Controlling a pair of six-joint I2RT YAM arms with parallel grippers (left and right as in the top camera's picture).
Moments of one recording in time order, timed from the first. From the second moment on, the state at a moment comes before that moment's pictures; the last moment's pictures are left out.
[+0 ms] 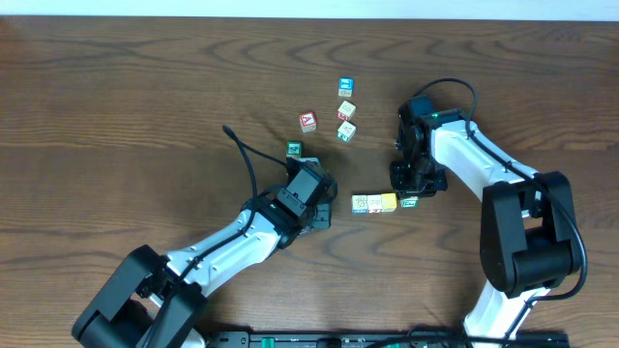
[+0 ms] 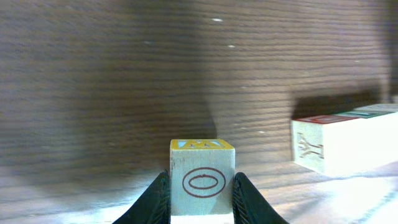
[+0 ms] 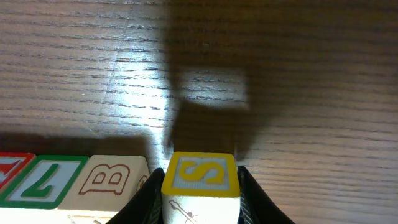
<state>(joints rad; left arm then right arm) -0.71 1.60 0.77 -0.22 0.00 -0.69 0.25 1.95 1.25 -0.97 -0.05 0.20</state>
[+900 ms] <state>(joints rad) -0.77 1.60 0.77 -0.12 0.07 -0.75 0.25 1.95 1.25 -0.97 -0.06 0.20</state>
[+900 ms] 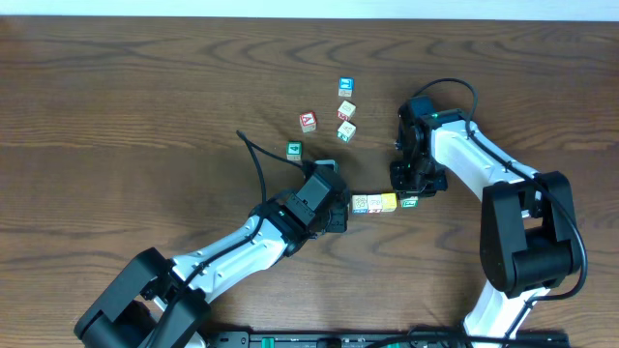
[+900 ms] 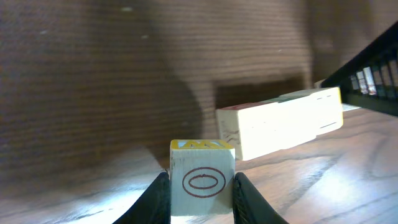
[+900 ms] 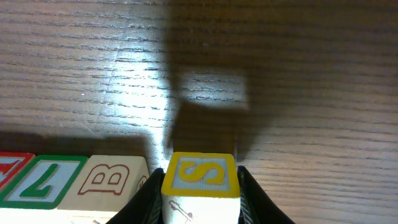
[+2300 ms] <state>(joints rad) -0.78 1.60 0.77 -0.14 0.05 -0.75 0.25 1.96 1.23 -0.98 -0.06 0.20</state>
